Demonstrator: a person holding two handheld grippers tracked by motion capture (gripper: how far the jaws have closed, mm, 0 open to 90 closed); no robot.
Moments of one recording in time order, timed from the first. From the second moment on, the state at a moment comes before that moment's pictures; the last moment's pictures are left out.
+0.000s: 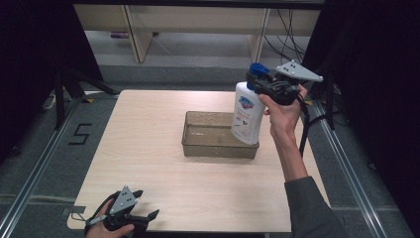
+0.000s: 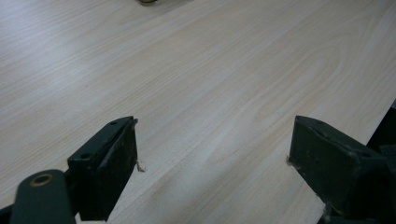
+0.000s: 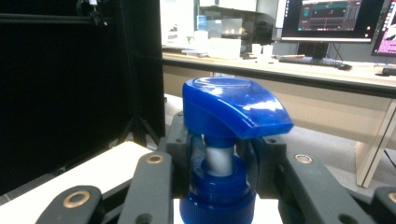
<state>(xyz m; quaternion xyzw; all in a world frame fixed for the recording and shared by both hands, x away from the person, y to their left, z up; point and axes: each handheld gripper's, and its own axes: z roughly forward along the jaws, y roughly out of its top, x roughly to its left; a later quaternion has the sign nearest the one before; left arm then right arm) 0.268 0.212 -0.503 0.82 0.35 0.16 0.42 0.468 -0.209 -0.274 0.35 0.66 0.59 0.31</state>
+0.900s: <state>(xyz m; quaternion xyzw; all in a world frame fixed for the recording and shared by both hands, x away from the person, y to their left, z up) 0.267 0.212 -0.502 0.82 0.35 0.16 0.42 0.487 -0.200 -0.307 0.36 0.67 0.58 0.30</state>
